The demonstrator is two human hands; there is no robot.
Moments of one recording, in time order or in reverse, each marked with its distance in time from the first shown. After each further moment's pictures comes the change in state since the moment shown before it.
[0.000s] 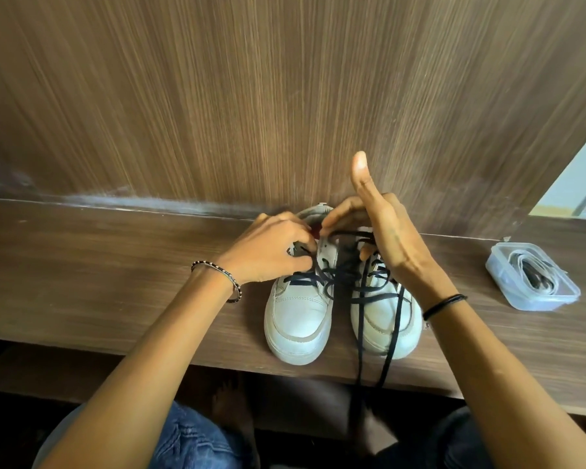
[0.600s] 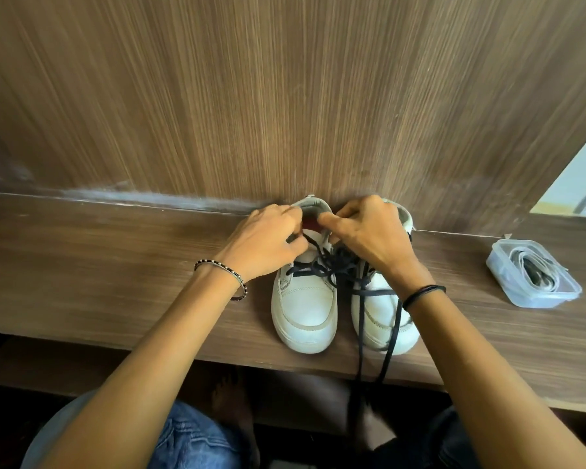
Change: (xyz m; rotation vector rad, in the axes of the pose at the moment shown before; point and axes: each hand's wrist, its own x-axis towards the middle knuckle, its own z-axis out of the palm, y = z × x) left_hand -0.004 0.009 -0.002 0.086 0.132 -0.145; right_hand 0.028 0.031 0.014 -0.431 0.140 0.017
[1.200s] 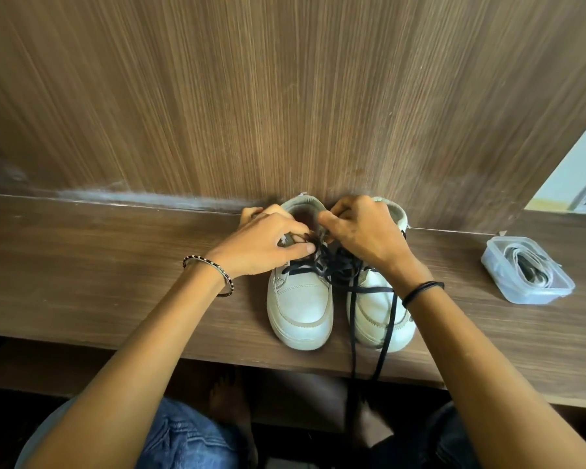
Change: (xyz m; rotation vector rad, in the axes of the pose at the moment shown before) left_hand 0.000 -0.011 0.005 -0.192 -0.085 0.088; right_hand -0.001 0.003 -0.002 0.022 -0.060 -0.040
